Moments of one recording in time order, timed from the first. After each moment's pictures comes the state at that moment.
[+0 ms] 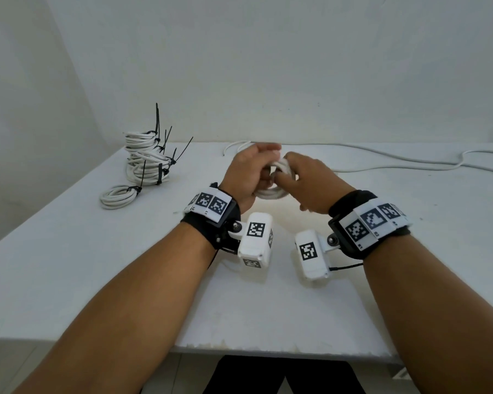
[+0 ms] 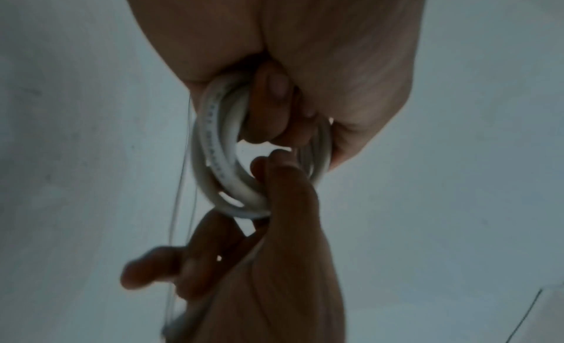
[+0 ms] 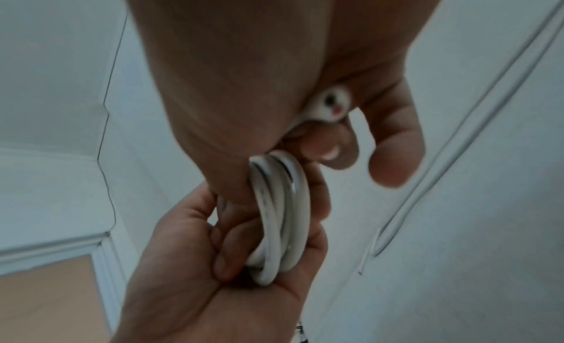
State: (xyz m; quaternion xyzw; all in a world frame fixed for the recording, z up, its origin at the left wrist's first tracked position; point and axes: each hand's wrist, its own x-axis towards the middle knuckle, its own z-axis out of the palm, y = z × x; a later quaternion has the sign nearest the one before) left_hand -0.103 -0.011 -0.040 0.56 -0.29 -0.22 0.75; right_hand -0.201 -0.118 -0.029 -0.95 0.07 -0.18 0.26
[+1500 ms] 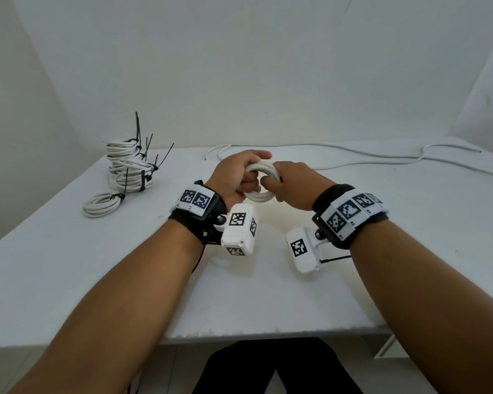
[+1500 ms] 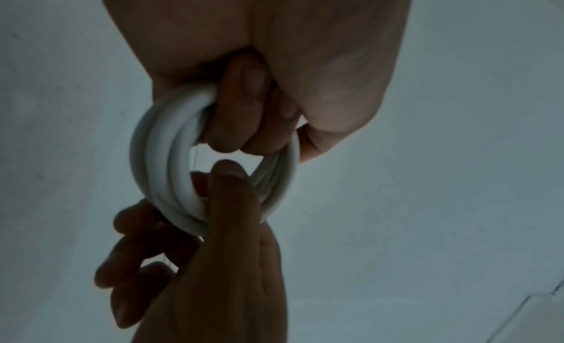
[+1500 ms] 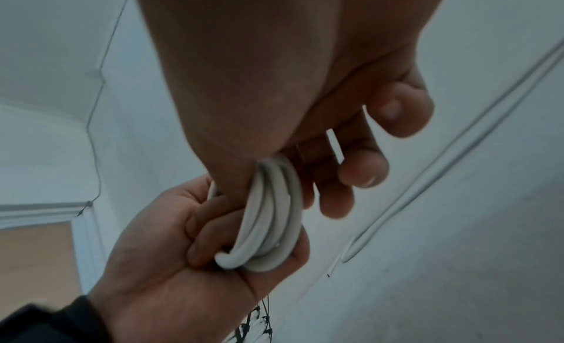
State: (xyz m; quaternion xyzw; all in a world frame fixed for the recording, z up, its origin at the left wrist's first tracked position) left_hand -0.108 -0.017 -0.033 0.56 -0.27 -0.35 0.70; right_hand -0.216 -0.124 -0.026 -0.96 0.12 -0.11 0.21
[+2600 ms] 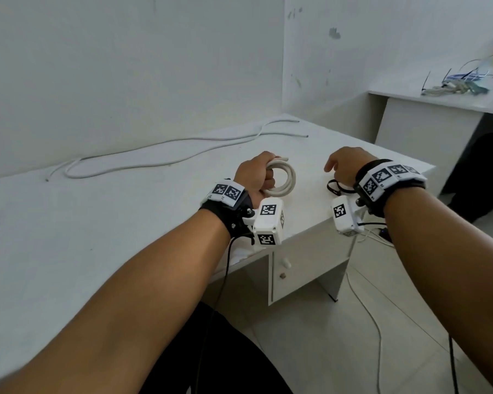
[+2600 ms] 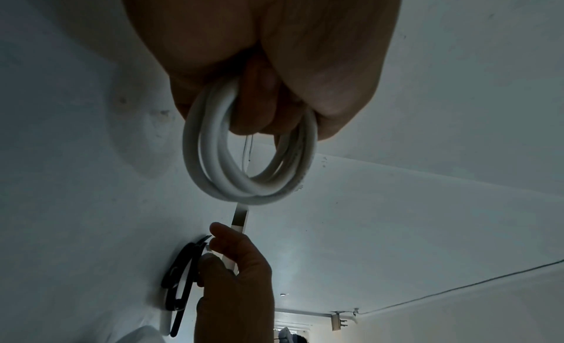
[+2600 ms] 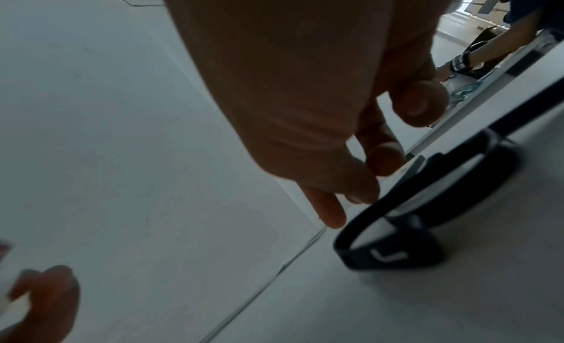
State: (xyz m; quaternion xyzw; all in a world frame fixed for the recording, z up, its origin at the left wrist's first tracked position) left_hand -0.356 -0.200 -0.059 0.52 -0.30 -0.47 0.64; right_hand -0.531 -0.326 -0.050 -0.86 0.51 -0.08 0.06
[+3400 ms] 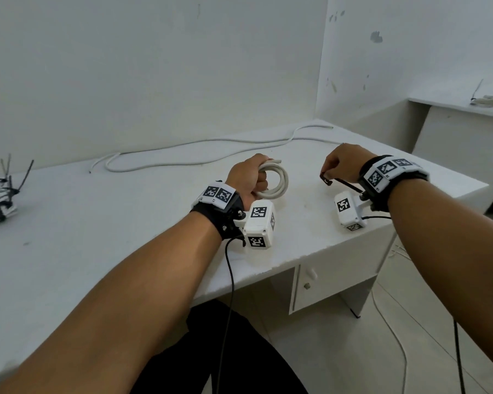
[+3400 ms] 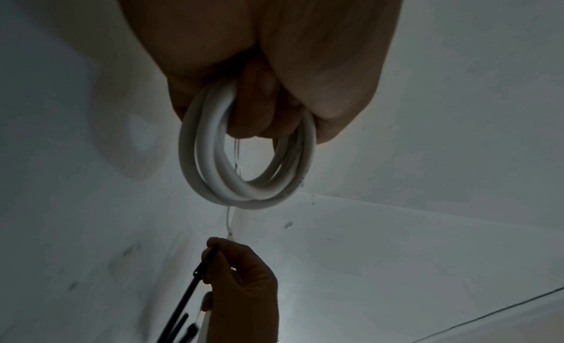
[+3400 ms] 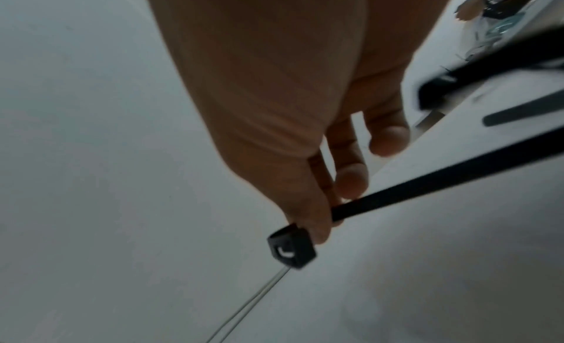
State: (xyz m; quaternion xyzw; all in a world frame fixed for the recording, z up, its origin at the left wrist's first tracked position) left_hand -0.291 -0.169 -0.054 0.55 -0.27 -0.43 0.66; right_hand -0.460 -0.330 -0.034 -0.90 0.42 -0.08 0.11
